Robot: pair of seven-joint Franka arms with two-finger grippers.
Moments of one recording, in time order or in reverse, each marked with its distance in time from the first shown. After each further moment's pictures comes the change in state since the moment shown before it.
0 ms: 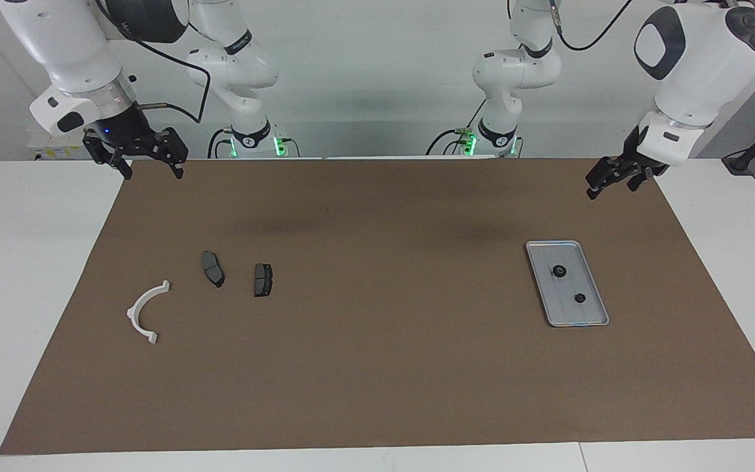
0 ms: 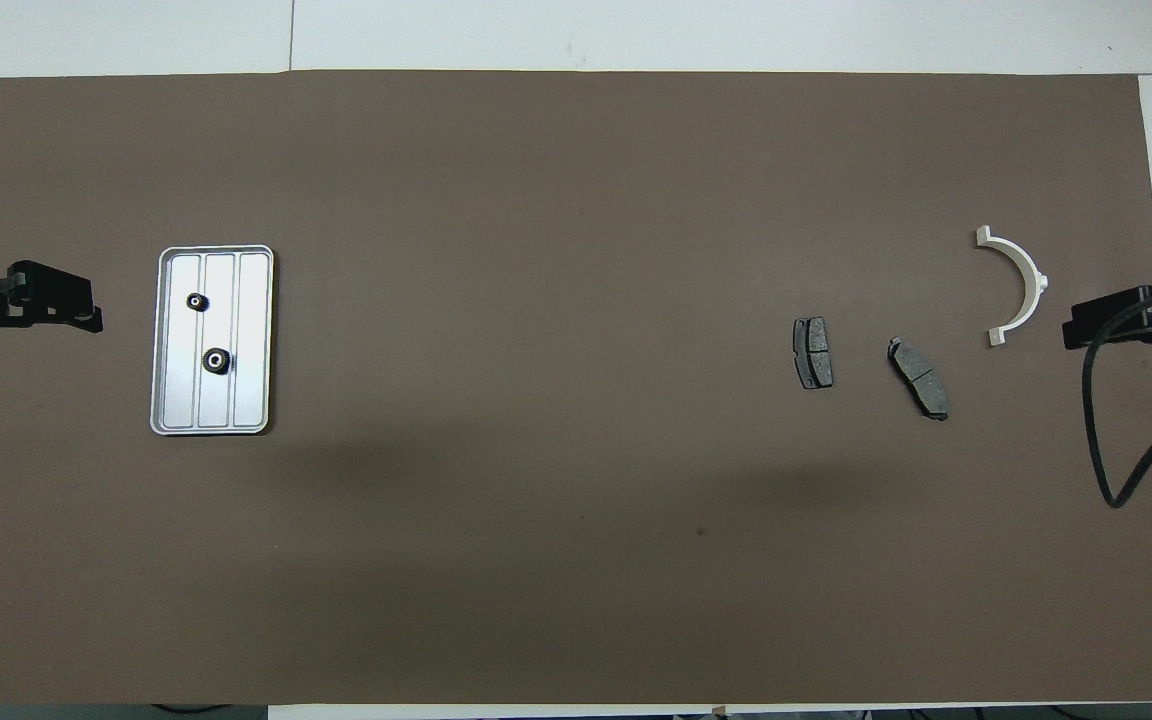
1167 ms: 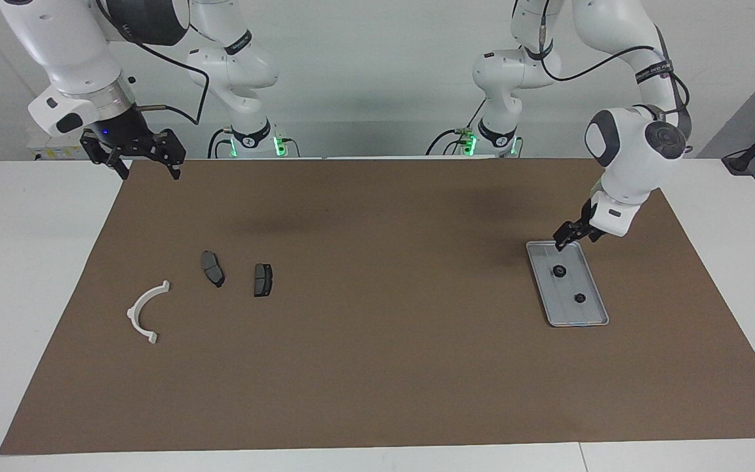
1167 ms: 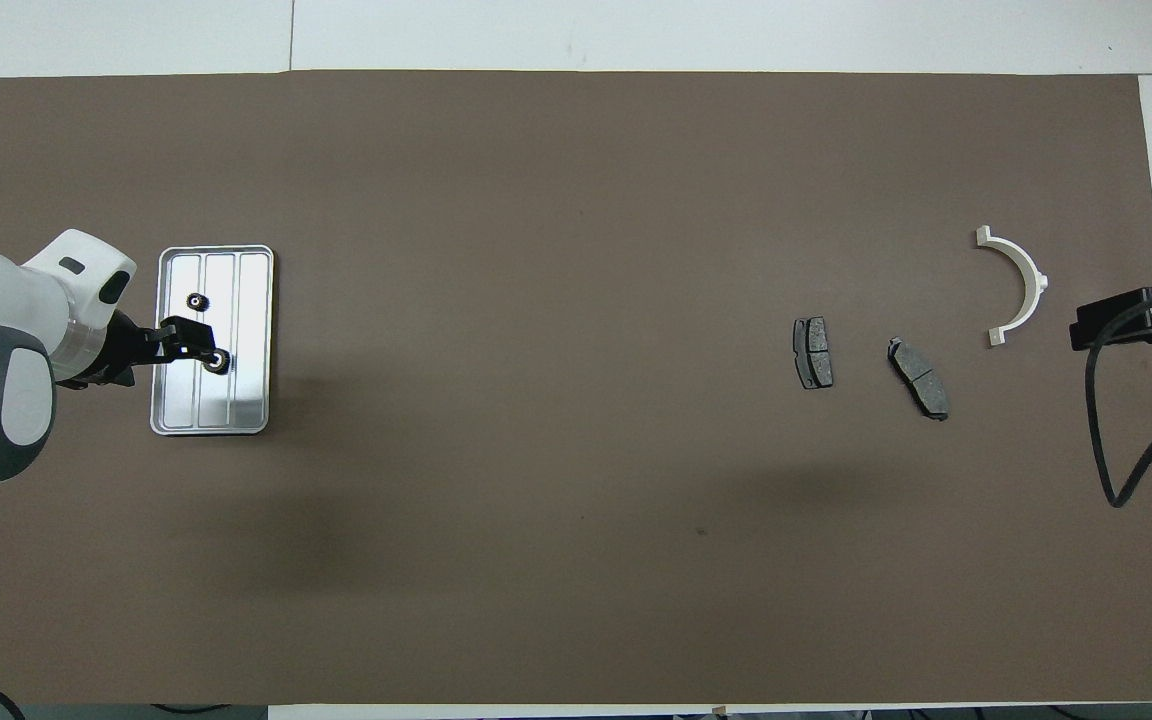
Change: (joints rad) left arm 0.001 0.093 0.012 -0.423 0.000 0.514 -0.056; right arm 0.000 0.001 0.000 -0.001 -0.030 0.000 0.000
